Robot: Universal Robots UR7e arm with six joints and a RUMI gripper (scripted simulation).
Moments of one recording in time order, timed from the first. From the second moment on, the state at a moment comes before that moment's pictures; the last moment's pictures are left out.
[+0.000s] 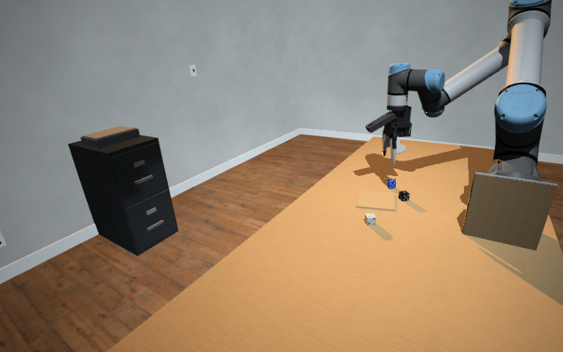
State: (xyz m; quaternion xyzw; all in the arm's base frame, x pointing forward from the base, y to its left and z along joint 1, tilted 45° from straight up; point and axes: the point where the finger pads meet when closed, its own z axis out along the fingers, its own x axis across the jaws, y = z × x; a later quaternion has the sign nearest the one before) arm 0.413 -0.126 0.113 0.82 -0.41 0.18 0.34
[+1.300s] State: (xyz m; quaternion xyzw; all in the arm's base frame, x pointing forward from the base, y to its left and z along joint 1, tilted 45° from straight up) arm 0.412 -0.125 0.110 0.85 -0.35 0.15 0.35
